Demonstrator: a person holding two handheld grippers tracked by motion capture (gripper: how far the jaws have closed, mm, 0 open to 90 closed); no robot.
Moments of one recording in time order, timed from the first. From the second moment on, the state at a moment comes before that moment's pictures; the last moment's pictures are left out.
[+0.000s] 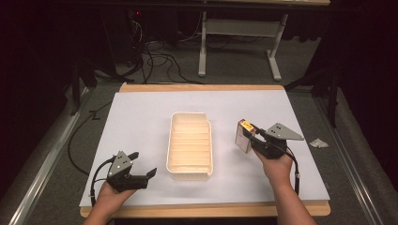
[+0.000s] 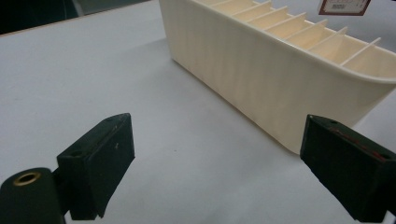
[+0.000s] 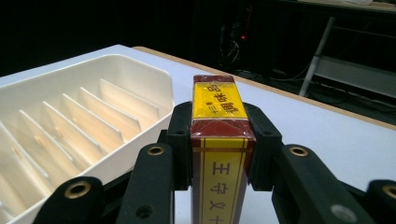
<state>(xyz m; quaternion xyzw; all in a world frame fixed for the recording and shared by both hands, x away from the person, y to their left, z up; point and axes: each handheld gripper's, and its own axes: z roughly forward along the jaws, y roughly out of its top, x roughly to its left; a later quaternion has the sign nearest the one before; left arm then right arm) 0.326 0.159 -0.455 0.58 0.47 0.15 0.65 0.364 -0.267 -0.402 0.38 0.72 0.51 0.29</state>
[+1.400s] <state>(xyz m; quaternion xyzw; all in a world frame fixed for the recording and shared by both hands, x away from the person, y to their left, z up) 0.326 0.160 -0.454 0.58 0.47 0.15 0.65 0.343 -0.217 -0.375 0.25 0.75 0.58 0.20</state>
